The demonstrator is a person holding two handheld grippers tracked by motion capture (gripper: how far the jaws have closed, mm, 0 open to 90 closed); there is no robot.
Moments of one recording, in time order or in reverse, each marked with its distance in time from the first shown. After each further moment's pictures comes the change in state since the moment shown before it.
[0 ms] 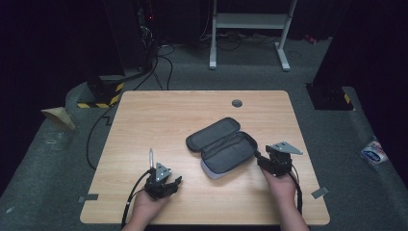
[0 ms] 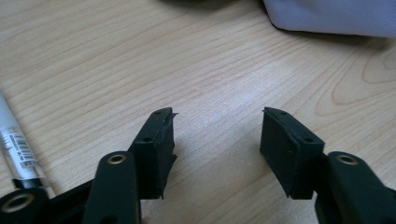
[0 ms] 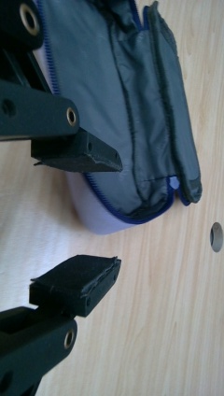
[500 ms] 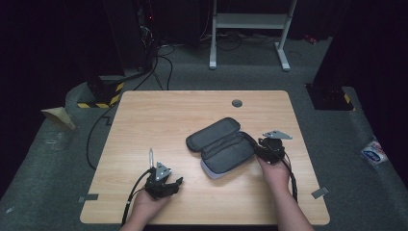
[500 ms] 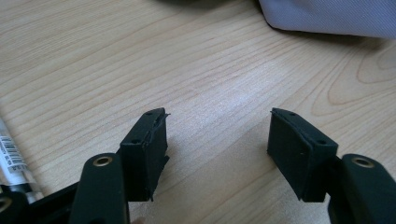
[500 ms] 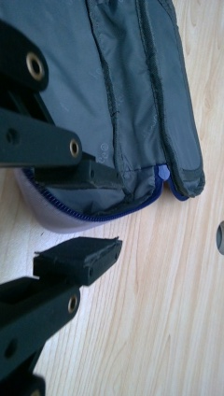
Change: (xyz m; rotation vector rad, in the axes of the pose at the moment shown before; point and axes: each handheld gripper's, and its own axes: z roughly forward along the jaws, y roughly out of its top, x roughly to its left) left arm -0.001 0.000 0.001 -0.001 -0.015 0.007; right arm -0.002 0.022 0.037 0.083 -0.019 -0.018
